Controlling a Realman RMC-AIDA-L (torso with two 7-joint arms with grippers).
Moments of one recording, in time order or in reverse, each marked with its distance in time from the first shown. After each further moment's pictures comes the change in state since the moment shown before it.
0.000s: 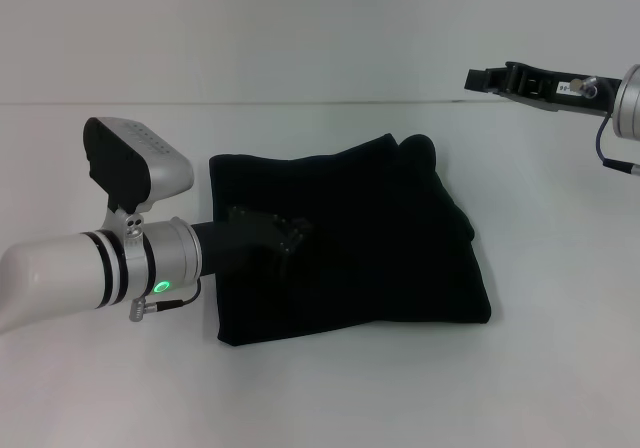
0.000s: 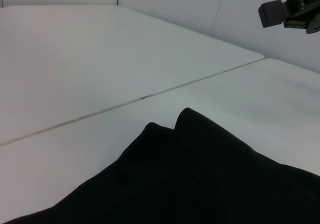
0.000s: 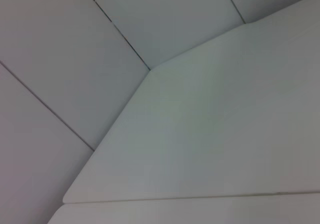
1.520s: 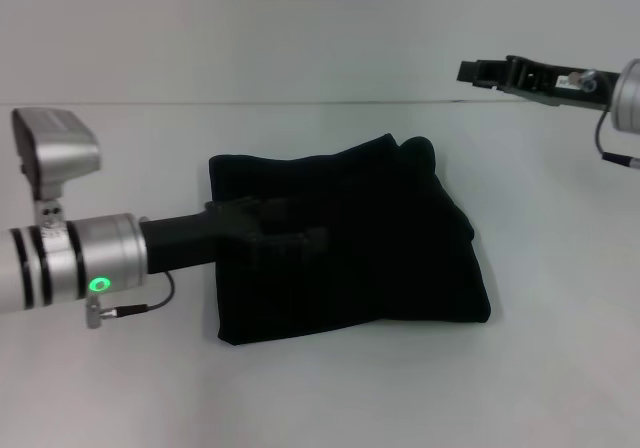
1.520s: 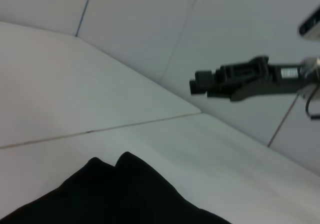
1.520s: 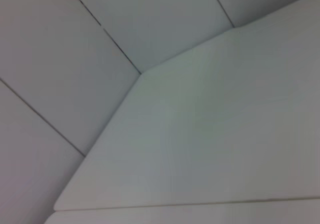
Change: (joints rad) left arm 0.049 0.083 -0.099 0.024 0.000 0.362 -0.140; right arm 0.007 0.002 -0.003 -0.010 -0.010 0.032 0.026
